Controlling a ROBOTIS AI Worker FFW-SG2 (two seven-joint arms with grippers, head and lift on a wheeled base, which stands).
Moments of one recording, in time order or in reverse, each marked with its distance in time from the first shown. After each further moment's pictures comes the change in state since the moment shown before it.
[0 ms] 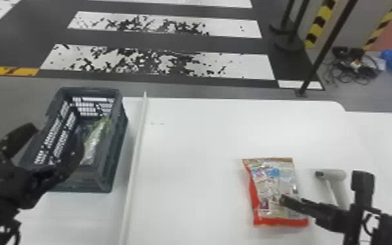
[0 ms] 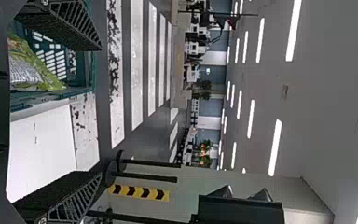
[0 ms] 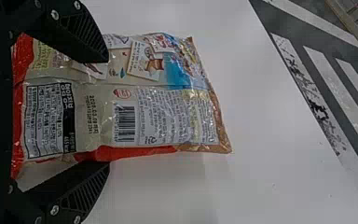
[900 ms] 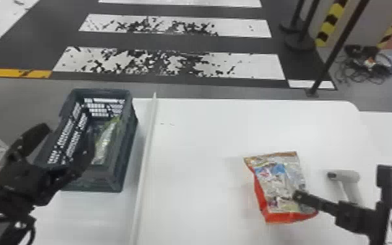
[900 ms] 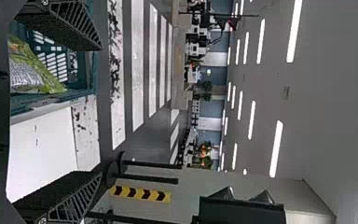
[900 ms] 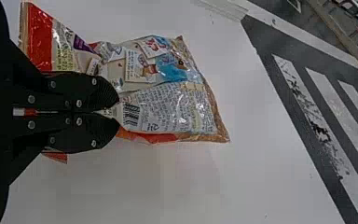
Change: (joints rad) left arm -0.009 0.003 0.001 0.008 0.002 0.000 0.003; right arm 0.074 0.005 -0.051 -0.249 -0.050 0.160 0.037
